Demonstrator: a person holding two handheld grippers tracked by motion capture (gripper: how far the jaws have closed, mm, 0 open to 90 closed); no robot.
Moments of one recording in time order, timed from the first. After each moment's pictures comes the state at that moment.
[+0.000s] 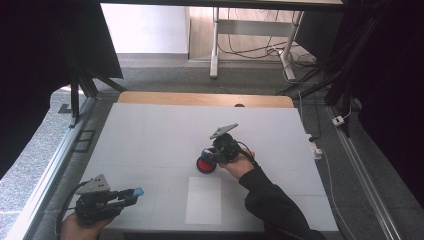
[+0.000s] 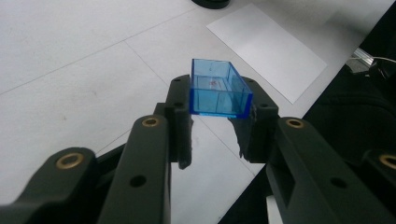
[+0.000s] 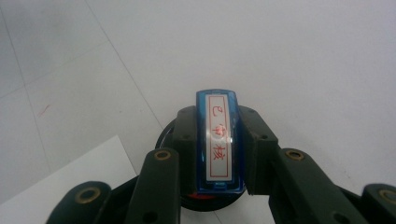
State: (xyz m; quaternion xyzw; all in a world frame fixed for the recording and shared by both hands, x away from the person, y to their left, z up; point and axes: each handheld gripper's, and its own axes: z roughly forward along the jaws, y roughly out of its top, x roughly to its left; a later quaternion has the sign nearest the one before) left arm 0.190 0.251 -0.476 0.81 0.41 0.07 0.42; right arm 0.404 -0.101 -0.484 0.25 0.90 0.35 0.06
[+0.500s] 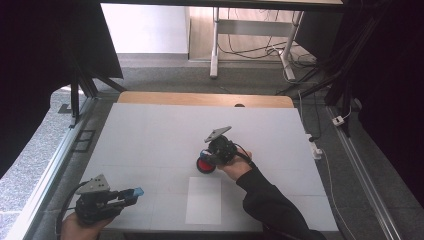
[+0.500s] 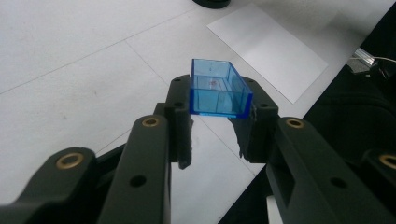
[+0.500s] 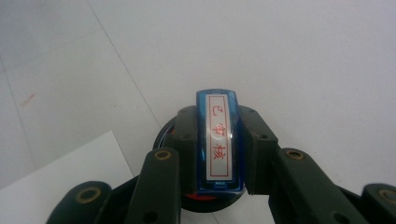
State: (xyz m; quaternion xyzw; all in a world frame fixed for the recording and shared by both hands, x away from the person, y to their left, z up) left arm 0.191 0.252 -0.476 0.81 0.41 0.06 0.42; right arm 0.395 -0.091 -0.482 0.23 0.91 0.32 0.10
